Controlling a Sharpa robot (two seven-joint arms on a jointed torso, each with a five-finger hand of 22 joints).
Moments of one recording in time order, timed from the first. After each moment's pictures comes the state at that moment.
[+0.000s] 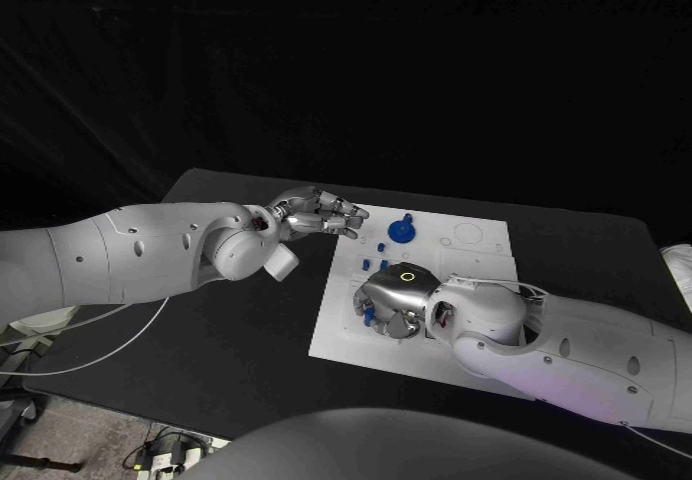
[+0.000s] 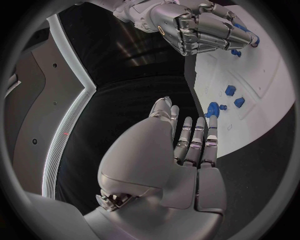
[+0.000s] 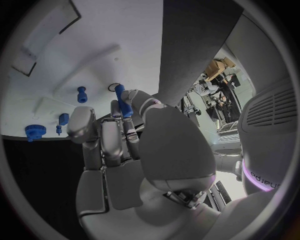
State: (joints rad) left arm 1.23 -0.85 -0.23 1.43 -0.18 -0.02 0.27; left_hand 1.62 0.06 -0.13 0.29 0.46 0.94 0.16 0.11 0.07 0.42 0.17 0.53 0.07 0.42 0.19 0.48 0.07 0.15 0.47 0.29 0.08 0.76; right arm 1.10 -0.57 -0.21 1.62 -1.77 -0.16 -0.14; right_hand 1.43 -0.10 0.37 -0.04 0.58 0.90 0.15 0.27 0.56 0.89 0.11 0.57 0.36 1.36 0.01 1.38 1.11 0.11 1.27 0.11 1.12 1.31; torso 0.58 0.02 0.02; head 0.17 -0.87
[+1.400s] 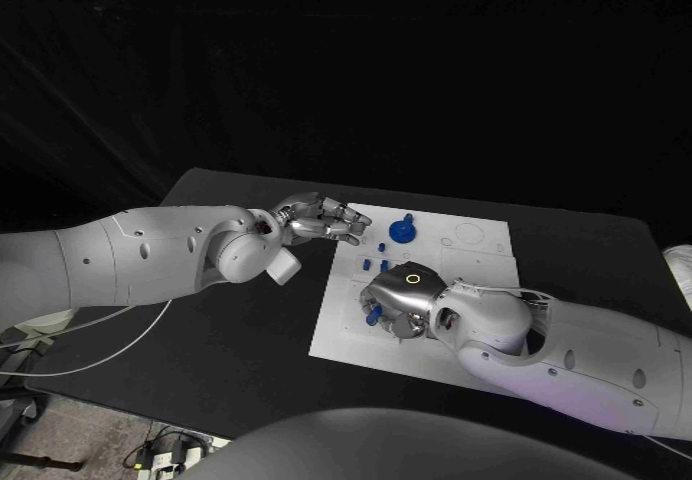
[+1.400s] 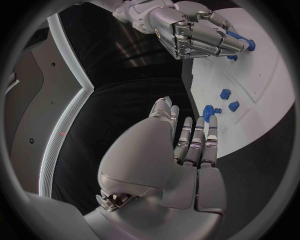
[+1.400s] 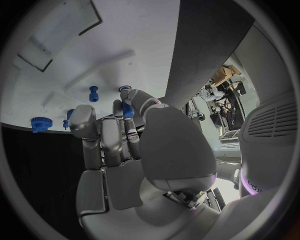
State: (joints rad) left arm 1.21 -0.84 -0.23 1.42 -0.18 -0.01 0.25; left_hand 1.62 0.06 -0.13 0.29 0.46 0.94 0.16 0.11 0.07 0.41 0.18 0.53 0.07 0.42 0.19 0.48 0.07 0.15 0.47 0.29 0.08 0.76; right arm 1.09 -0.59 -0.21 1.63 -1.86 -0.19 -0.19; right_hand 1.42 -0.11 0.38 -0.06 0.55 0.91 0.13 0.30 0.63 0.88 0.08 0.58 0.45 1.33 0.01 1.36 1.08 0.11 1.22 0.11 1.08 1.31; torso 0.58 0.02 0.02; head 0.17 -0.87
